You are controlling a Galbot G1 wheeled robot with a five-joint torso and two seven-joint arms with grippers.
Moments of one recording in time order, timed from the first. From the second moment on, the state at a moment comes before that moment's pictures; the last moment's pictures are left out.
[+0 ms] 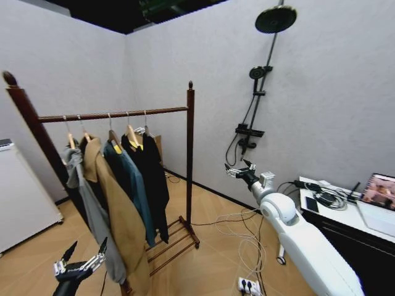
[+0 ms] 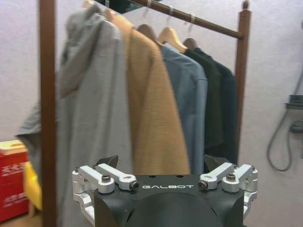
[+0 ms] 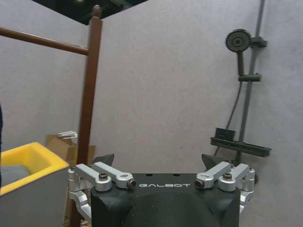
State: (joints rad) left arm 1.83 -1.30 -0.87 -2.29 -0.49 -0.05 0.04; right arm -0.71 0.92 0.36 1.89 0.58 -0.38 0.15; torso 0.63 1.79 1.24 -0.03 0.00
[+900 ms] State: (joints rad) left arm 1.83 -1.30 -0.87 -2.29 -0.49 -0.05 0.04; right arm -0.71 0.93 0.35 1.87 0.58 -0.38 0.15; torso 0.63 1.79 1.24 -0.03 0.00
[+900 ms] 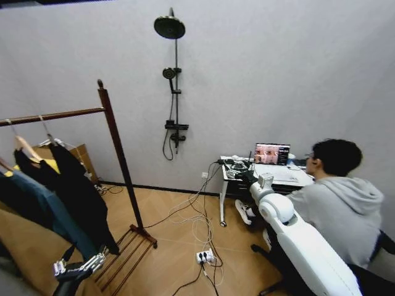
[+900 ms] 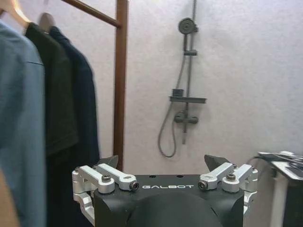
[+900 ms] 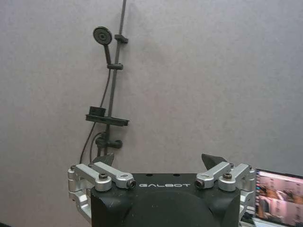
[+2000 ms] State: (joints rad) left arm 1.83 -1.30 -0.87 -2.29 -0.49 -0.05 0.04; right arm -0.72 0.94 0.34 1.88 0.57 -0.38 0.14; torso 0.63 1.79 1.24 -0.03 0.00
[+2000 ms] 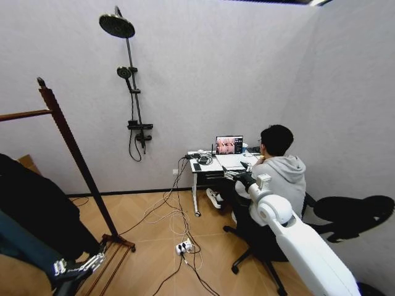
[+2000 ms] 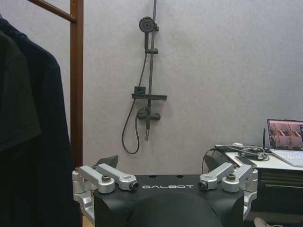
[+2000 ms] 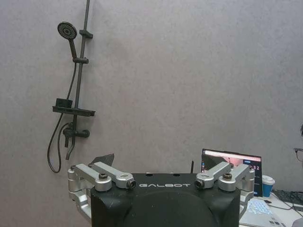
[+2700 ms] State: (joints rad) left arm 1.83 -1.30 -0.87 -2.29 -0.49 -0.05 0.04; right arm -0.72 0.95 0.33 1.87 0.56 -0.37 0.14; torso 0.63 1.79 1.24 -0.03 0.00
